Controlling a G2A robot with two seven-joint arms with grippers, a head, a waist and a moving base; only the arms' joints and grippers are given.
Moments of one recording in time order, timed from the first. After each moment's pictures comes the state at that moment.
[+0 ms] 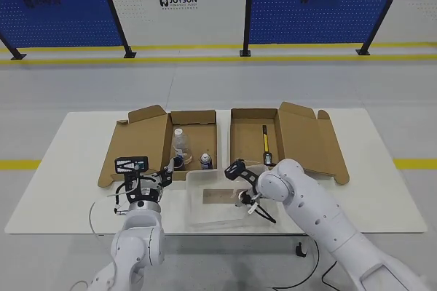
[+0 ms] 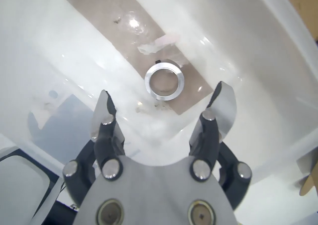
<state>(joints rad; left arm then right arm) 1.57 -1.23 -1.25 -2.04 1.45 0.52 -0.37 -0.77 -1.31 0.74 -1.22 -0.89 -0.18 1.21</state>
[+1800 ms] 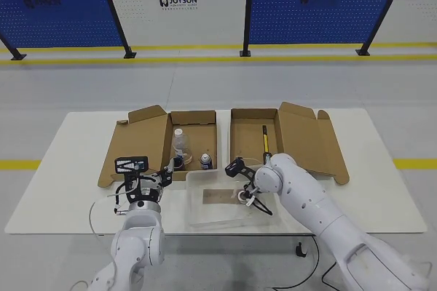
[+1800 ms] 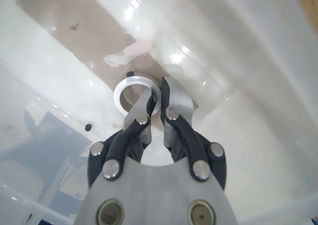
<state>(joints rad) 1.57 -1.23 -1.25 -2.04 1.45 0.52 -0.37 -0.66 -1.40 0.65 -0.91 -0.85 -0.25 1.12</state>
